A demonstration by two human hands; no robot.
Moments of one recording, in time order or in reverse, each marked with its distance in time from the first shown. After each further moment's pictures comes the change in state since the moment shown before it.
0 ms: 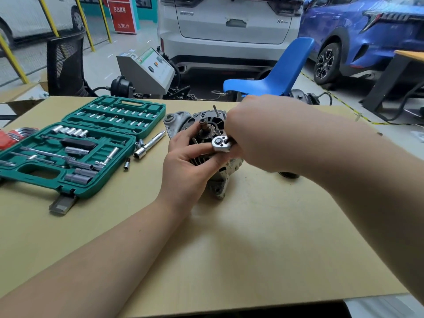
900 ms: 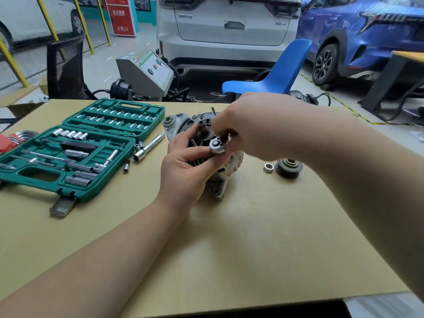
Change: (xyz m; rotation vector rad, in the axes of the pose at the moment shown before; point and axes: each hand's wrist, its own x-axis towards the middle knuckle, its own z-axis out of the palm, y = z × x) left_hand 0.001 -0.002 -0.001 -0.065 -0.018 -0.019; right_hand 0.011 0.012 0.001 0.140 -0.039 -0.053
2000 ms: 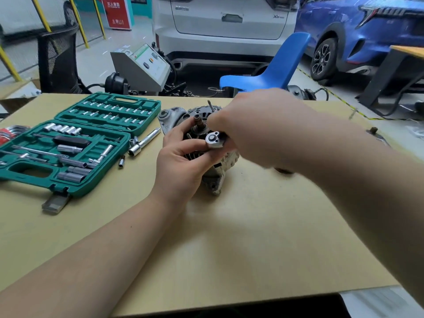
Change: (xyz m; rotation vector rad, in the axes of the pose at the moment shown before) left_hand 0.003 -0.003 0.000 -0.040 0.004 0.000; right_hand -0.011 -0.009 0.005 -0.136 0.099 0.010
